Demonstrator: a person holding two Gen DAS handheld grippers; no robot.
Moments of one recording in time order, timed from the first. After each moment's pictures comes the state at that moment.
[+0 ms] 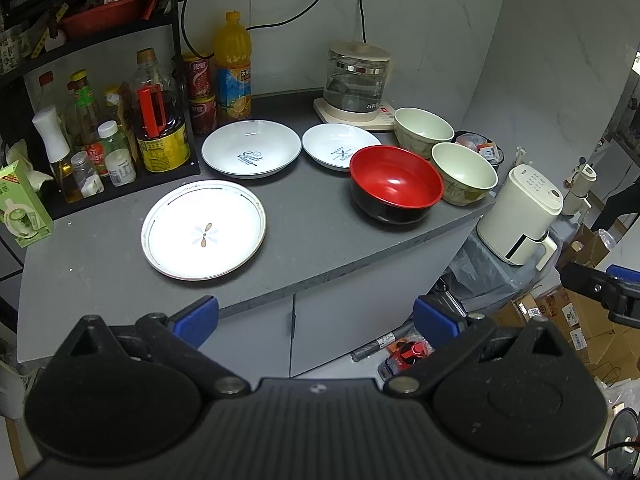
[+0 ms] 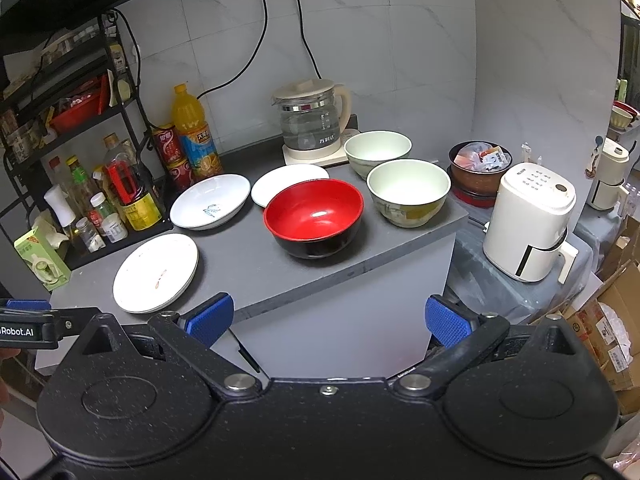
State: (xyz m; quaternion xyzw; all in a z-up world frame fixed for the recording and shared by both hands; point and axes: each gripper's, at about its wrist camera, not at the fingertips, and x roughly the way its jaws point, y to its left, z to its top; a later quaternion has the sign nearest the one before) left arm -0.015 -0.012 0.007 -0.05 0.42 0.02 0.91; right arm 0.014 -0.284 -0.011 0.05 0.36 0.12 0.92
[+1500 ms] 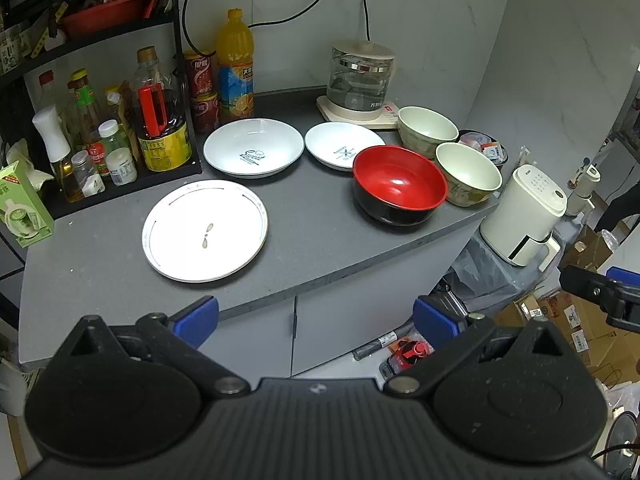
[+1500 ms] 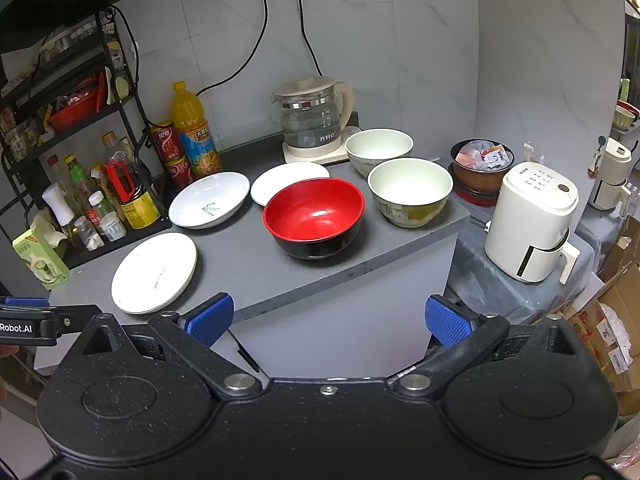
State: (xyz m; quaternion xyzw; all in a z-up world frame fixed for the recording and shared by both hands) left arm -0.010 -0.013 0.013 -0.06 0.42 0.03 0.90; right arm 0.021 -0.282 -0.010 0.05 0.36 0.13 0.92
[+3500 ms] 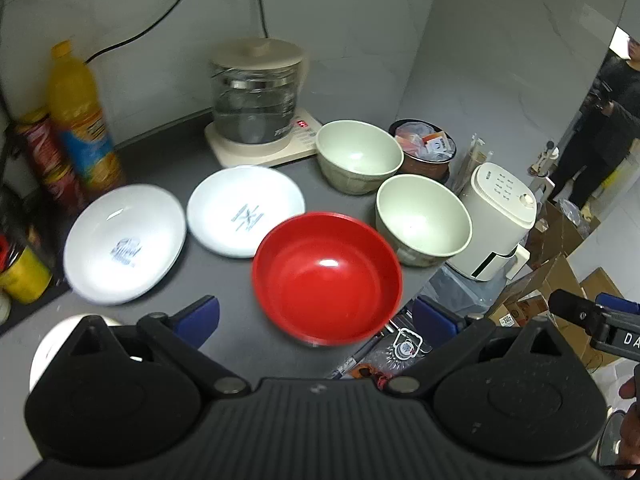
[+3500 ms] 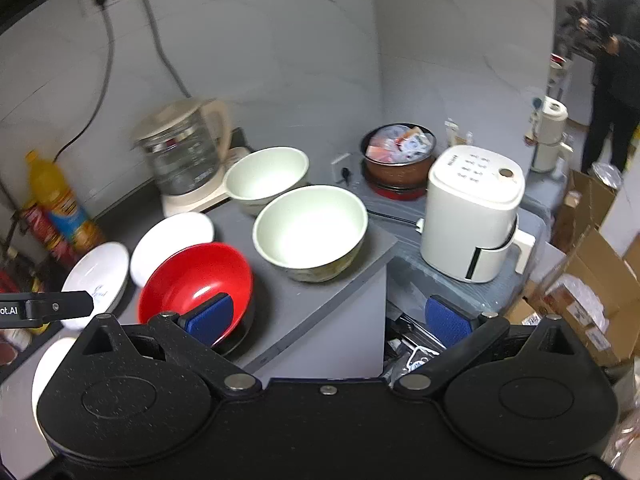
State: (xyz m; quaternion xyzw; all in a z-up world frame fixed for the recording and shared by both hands) left arm 0.241 -0.068 -0.014 -0.01 0.45 -0.11 0.89; right arm 0.174 -0.327 -0.044 0.13 0.39 -0.04 0.91
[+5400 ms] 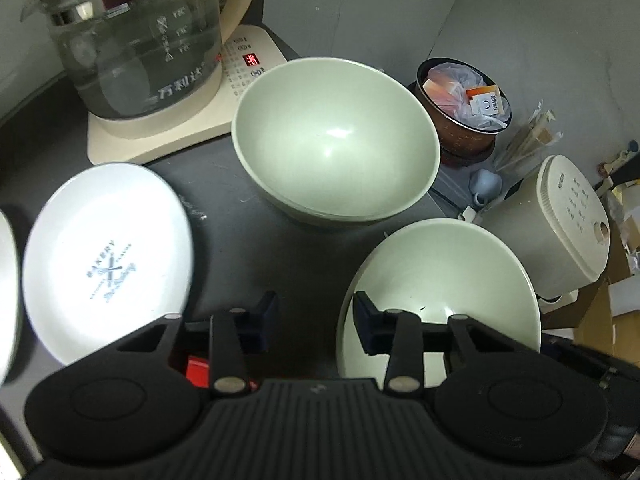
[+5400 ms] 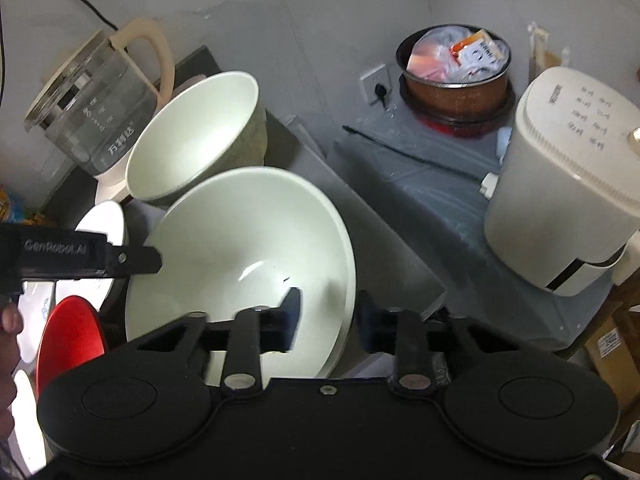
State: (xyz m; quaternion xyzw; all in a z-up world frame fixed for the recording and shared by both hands) left arm 0.477 -0.200 -0.146 -0.03 0.57 -0.06 0.82; right arm 0.395 -0.386 -0.193 0.15 0.51 0.07 0.84
